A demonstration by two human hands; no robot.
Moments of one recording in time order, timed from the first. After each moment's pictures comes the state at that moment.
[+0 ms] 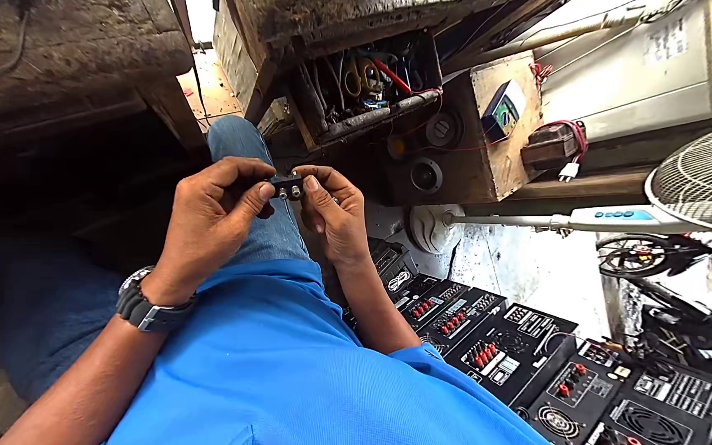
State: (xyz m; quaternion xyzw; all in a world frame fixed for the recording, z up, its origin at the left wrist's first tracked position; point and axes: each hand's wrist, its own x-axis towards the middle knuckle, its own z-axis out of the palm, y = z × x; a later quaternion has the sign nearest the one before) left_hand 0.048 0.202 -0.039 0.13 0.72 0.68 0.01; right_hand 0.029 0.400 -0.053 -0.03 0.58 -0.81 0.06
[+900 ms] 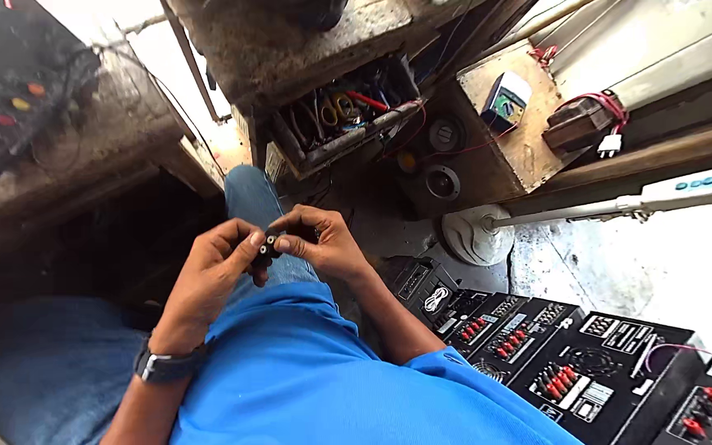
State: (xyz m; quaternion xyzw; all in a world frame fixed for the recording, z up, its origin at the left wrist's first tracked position) left_hand 0.064 0.218 -0.022 0.04 0.63 0.76 0.16; right_hand 0.032 0.428 -0.052 -0.24 0.65 -0.72 0.06
